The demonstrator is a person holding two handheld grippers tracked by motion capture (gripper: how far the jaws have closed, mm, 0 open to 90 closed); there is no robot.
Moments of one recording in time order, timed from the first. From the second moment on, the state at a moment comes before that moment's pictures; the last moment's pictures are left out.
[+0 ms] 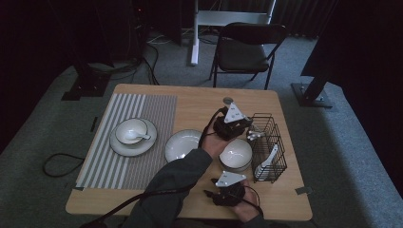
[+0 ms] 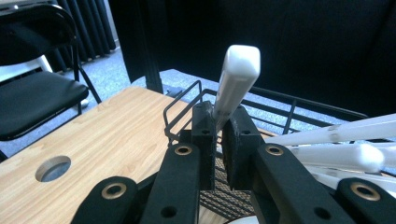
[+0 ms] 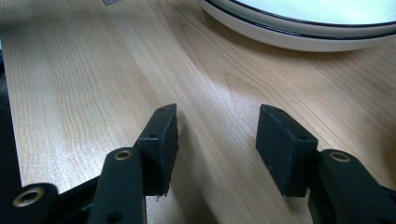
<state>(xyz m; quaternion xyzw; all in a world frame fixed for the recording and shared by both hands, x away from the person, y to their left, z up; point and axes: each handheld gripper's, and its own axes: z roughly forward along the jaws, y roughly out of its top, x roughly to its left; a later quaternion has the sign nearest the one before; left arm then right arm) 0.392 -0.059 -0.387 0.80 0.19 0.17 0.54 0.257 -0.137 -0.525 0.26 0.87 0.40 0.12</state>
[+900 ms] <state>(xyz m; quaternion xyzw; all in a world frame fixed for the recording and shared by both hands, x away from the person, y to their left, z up) 0.383 -0.043 -0.362 0.79 0.18 0.18 0.56 0.257 -0.137 -0.525 0.26 0.87 0.40 0.12</state>
